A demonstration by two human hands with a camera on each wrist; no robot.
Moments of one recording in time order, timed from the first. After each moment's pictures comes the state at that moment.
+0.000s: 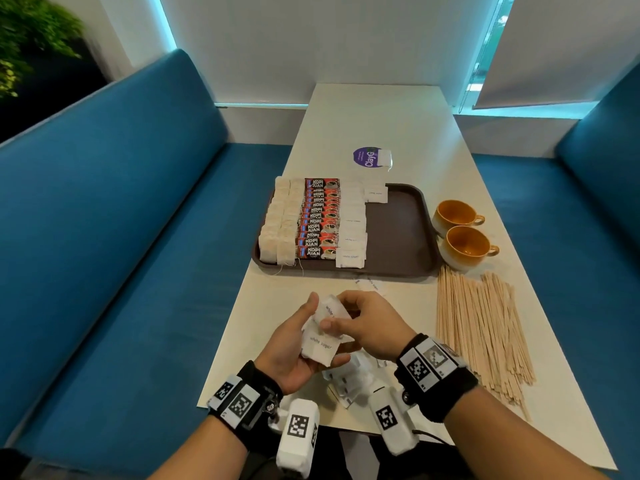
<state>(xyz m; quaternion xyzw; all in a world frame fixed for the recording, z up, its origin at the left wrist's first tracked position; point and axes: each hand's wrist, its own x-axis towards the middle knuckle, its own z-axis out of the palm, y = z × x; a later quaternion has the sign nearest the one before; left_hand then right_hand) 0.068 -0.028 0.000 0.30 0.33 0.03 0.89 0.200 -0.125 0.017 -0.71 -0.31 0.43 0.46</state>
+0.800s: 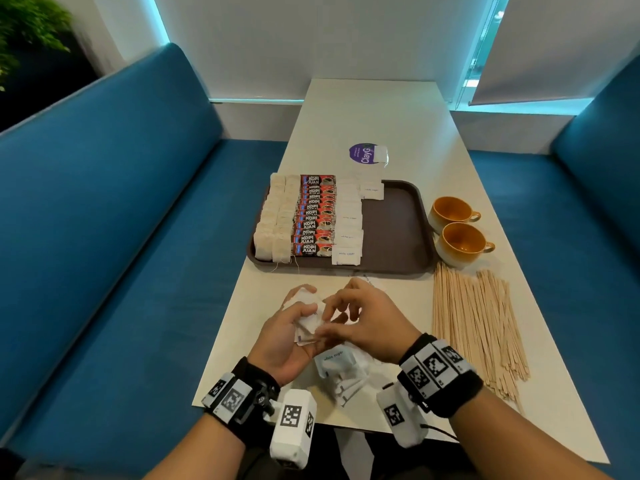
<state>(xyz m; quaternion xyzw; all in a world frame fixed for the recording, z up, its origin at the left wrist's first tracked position) 0.071 -0.023 0.002 0.26 0.28 0.12 0.92 0.204 -0.136 0.027 -0.75 -0.47 0.26 0.39</state>
